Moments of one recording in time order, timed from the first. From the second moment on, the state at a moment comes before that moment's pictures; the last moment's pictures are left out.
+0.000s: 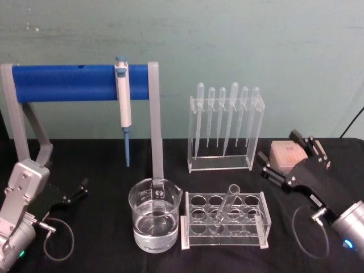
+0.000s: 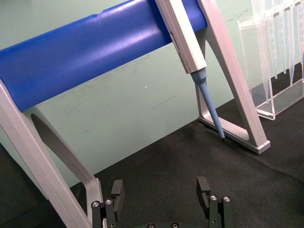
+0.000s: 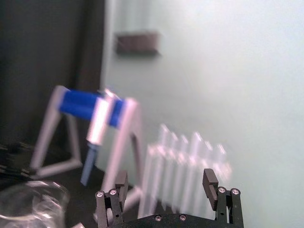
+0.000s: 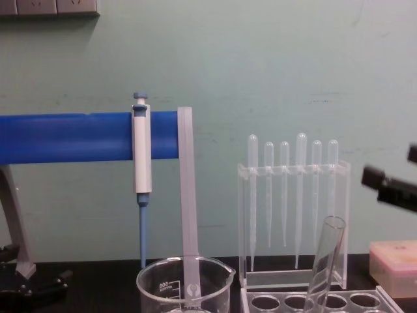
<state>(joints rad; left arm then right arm) -0.20 0.60 0.45 -1.41 -0.25 -0.12 0.03 0.10 0.50 -0.23 -1.55 0.41 -0.38 0.39</state>
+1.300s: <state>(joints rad) -0.20 0.60 0.45 -1.41 -0.25 -0.12 0.03 0.11 0.37 -0.23 -1.44 0.30 -0.15 0.22</state>
